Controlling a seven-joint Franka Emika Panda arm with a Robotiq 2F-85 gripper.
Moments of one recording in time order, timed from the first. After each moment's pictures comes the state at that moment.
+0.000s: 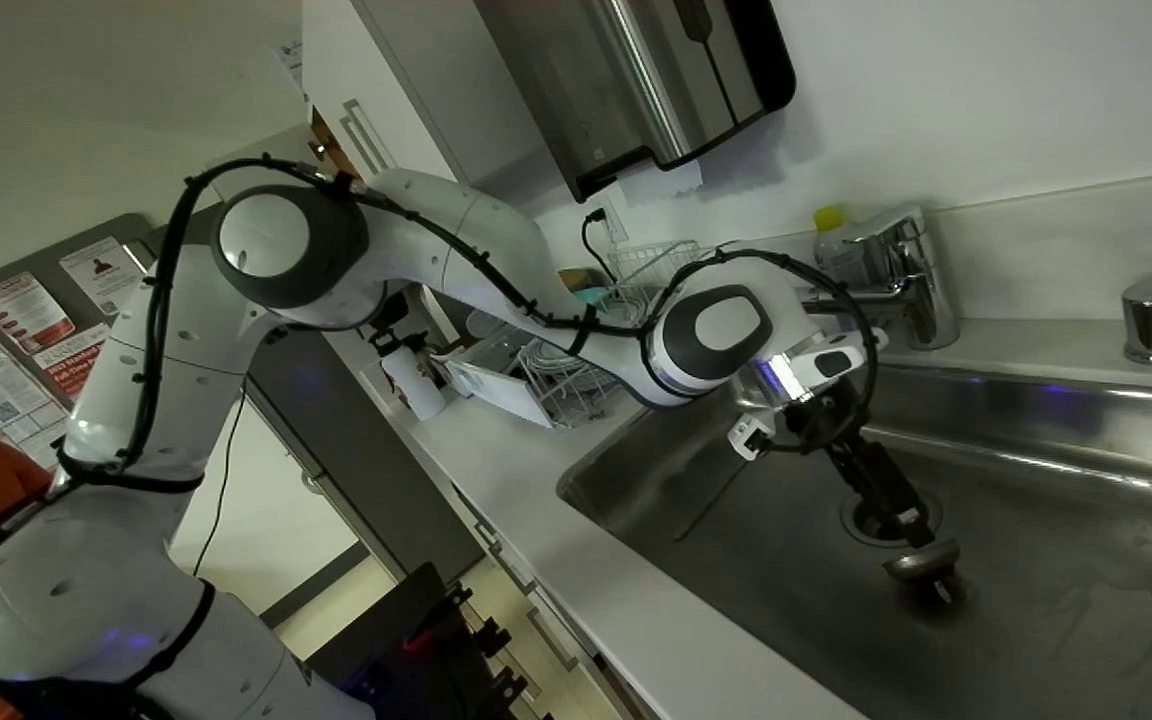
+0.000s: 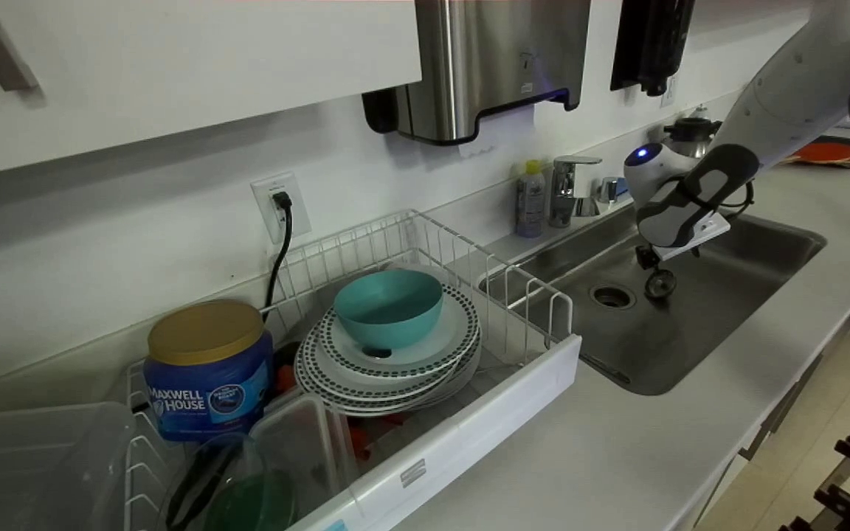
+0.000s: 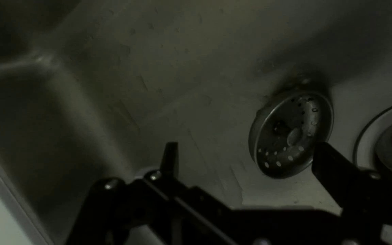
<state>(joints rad) 0.03 0.95 -0.46 -1.63 -0.22 2.49 0.46</state>
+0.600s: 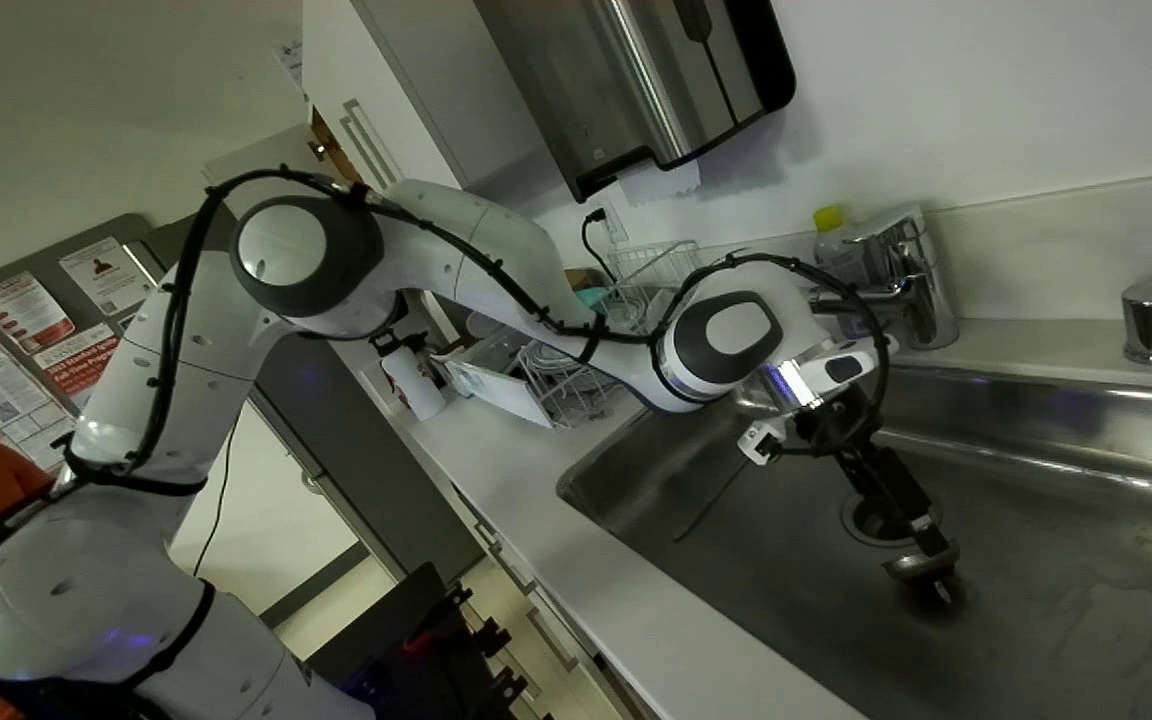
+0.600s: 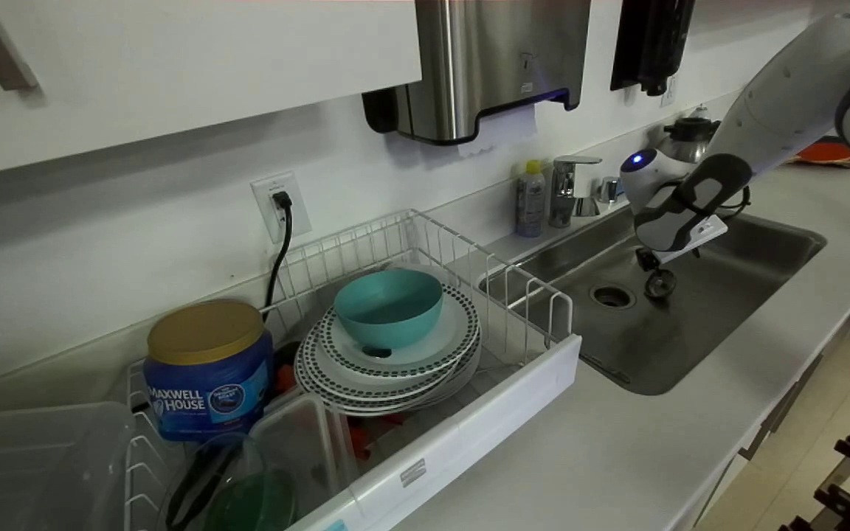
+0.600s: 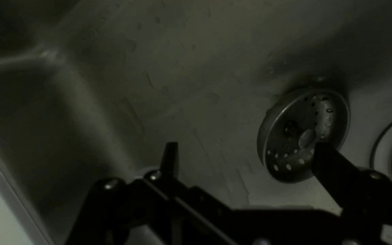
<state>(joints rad) 0.03 1.00 -0.48 -1.58 -0.22 2.47 0.46</state>
